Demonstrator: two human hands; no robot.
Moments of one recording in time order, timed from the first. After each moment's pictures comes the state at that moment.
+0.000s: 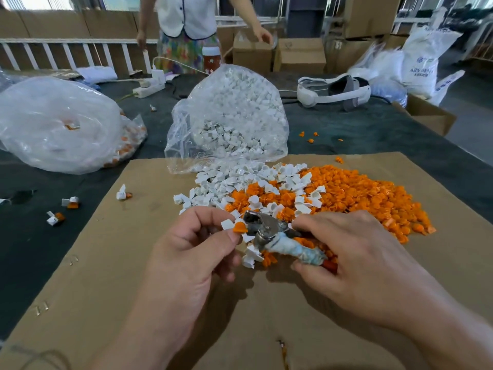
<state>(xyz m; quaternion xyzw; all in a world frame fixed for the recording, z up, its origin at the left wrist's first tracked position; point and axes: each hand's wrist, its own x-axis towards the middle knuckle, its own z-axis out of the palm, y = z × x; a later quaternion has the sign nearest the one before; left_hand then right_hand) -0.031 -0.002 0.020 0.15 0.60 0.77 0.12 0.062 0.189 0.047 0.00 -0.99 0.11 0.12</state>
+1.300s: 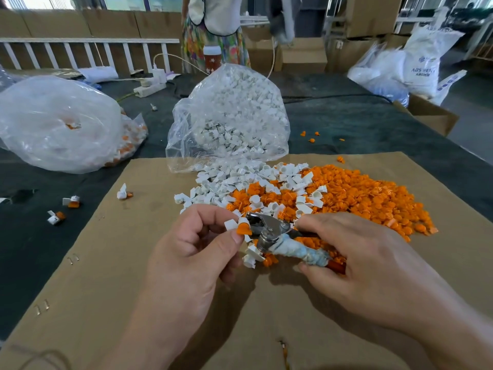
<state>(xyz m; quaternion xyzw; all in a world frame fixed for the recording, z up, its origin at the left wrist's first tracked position) -0.028 -0.003 0.019 0.20 0.64 0.74 0.07 0.069 0.192 0.048 0.03 -0.98 0.14 0.15</state>
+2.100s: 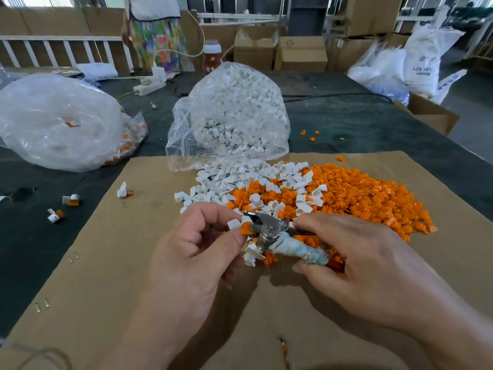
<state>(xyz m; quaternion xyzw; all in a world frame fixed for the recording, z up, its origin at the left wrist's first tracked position) -0.028 -0.003 0.017 0.21 0.65 0.72 0.06 0.068 0.190 0.047 0.04 -0.97 0.16 0.17</state>
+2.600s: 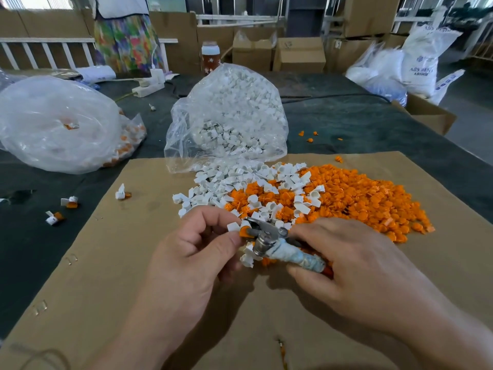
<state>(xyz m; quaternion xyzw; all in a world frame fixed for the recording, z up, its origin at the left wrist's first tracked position) -0.032 -0.005 0.013 0.22 0.65 0.72 0.09 0.064 0.187 0.043 0.03 -0.99 0.10 0.13</state>
